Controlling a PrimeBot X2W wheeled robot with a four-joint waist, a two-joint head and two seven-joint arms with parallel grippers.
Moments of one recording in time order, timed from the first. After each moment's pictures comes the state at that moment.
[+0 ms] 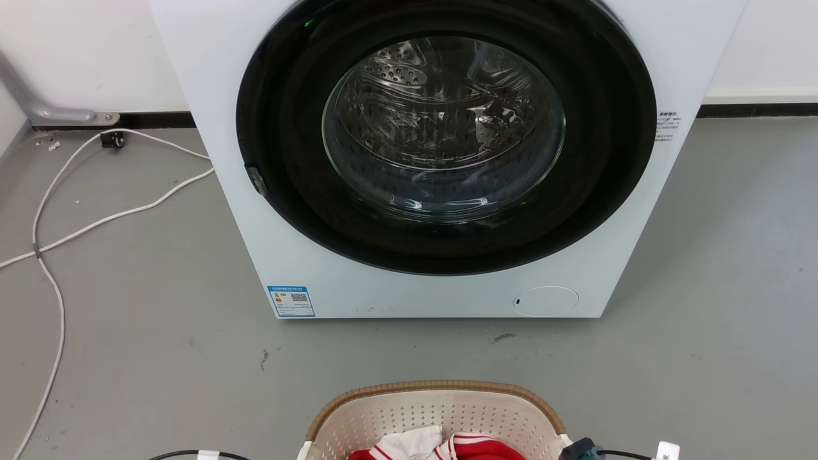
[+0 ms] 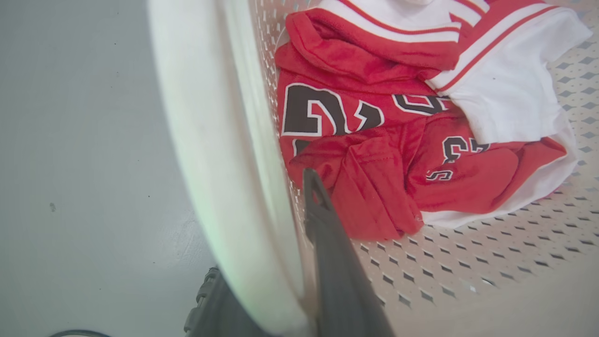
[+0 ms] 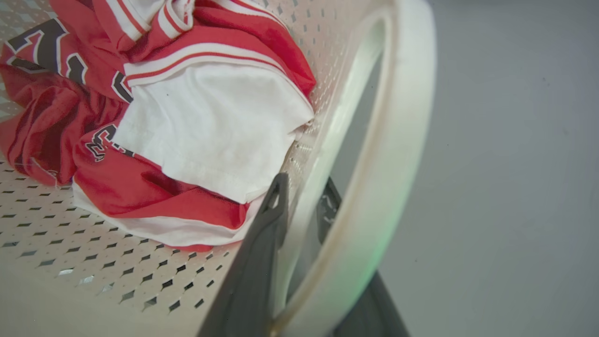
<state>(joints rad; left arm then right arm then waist) -0.34 0.13 -1.04 1.26 -0.97 -0.13 -0.05 -0.35 -0.05 0.69 1.29 0.34 0.13 -0.02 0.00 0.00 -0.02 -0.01</state>
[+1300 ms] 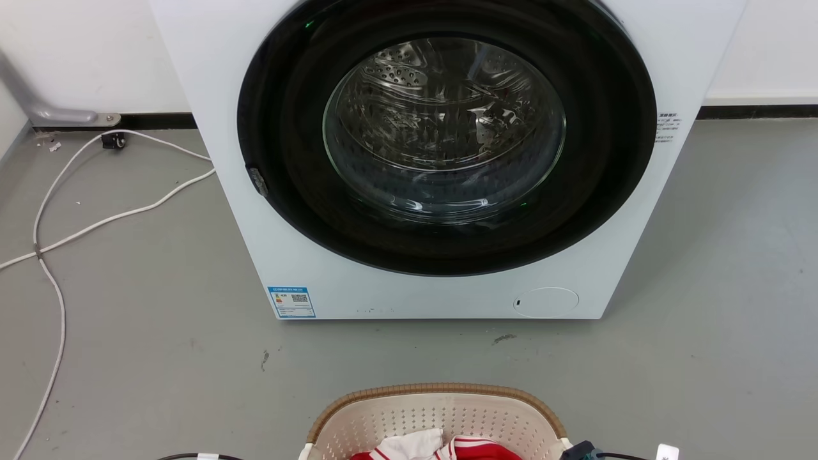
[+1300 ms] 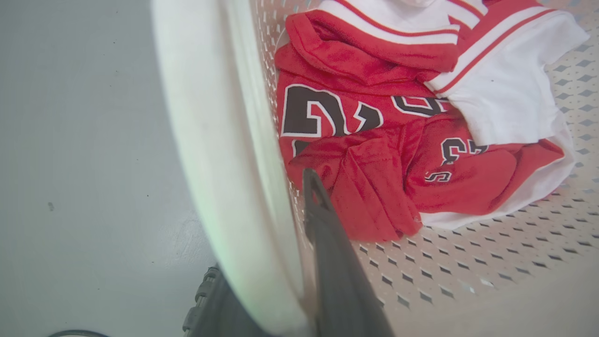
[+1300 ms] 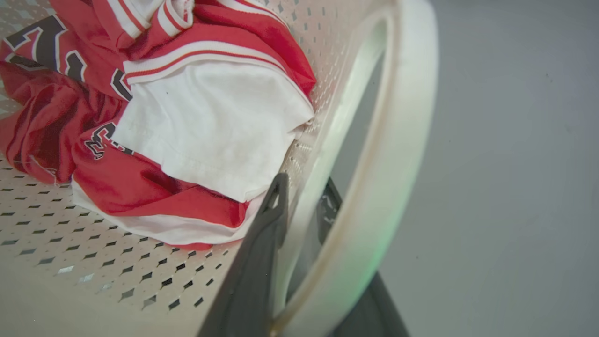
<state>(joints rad) -0.35 0.13 -1.11 1.27 -1.04 -0.13 -0.06 -0.34 -0.05 0.69 1.29 0.34 0.13 -0.01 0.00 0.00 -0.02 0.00</state>
